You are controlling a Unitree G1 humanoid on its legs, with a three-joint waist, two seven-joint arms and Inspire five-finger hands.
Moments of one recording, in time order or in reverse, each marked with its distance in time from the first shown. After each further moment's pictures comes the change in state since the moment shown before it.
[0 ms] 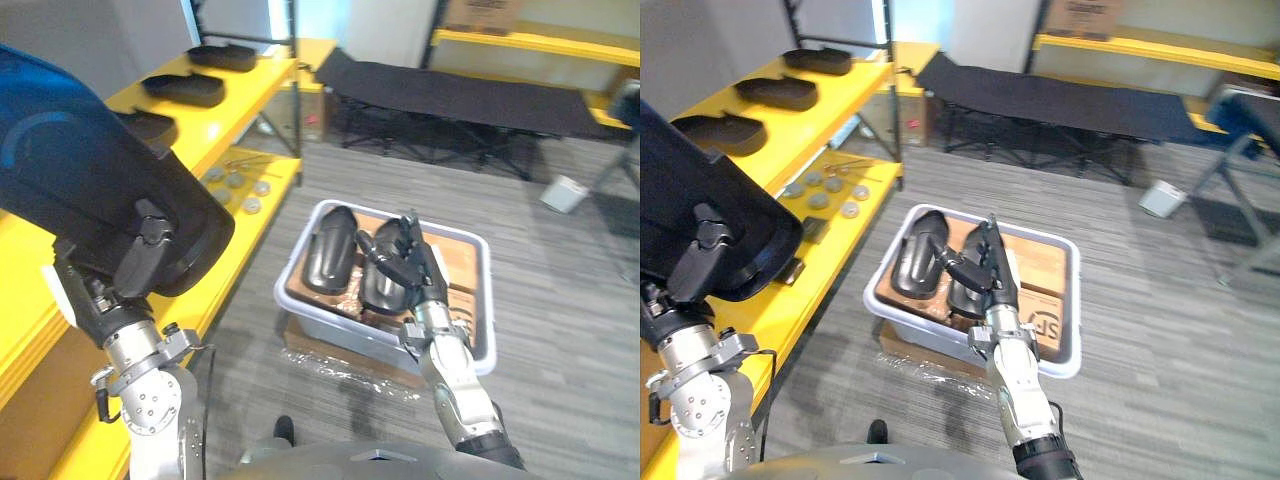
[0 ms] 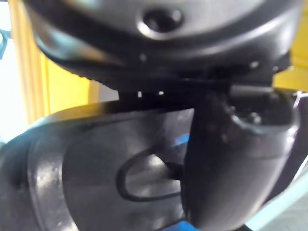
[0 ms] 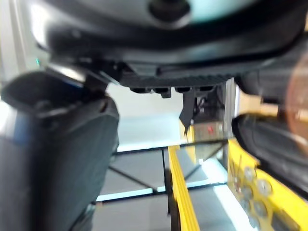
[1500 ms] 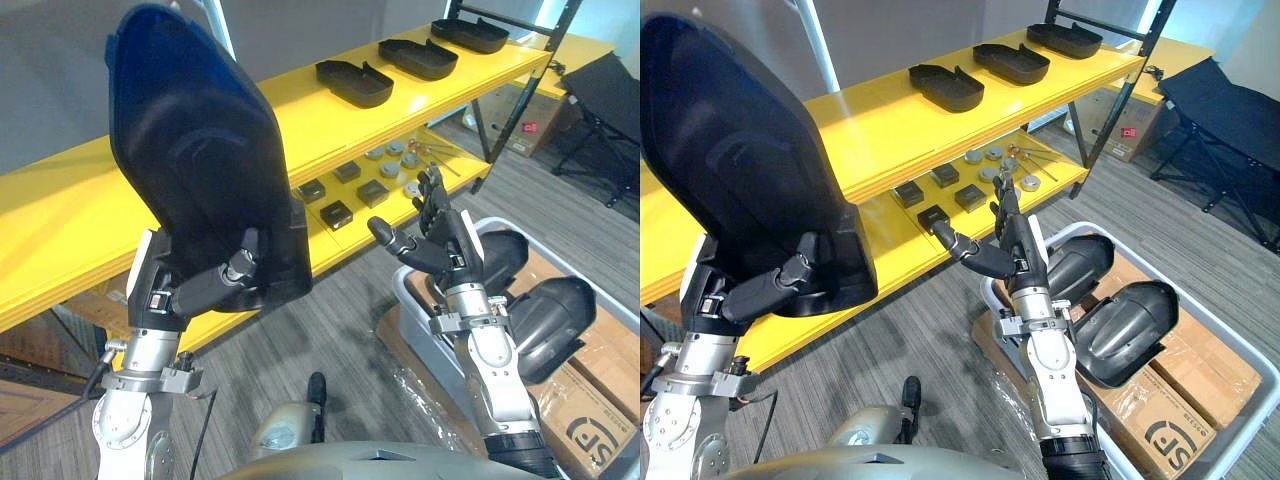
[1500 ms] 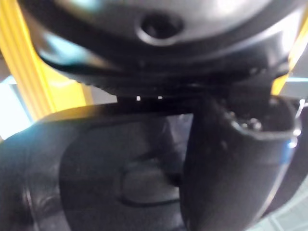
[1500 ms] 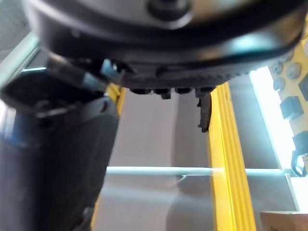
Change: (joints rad) left arm 0.075 0.171 -0.024 0.068 -0.209 -0.102 -0.700; right arm 0.051 -0.078 -0.165 -0.204 -0.046 -0.083 0.176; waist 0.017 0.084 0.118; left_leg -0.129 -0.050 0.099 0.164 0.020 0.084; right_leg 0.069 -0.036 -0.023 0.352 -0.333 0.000
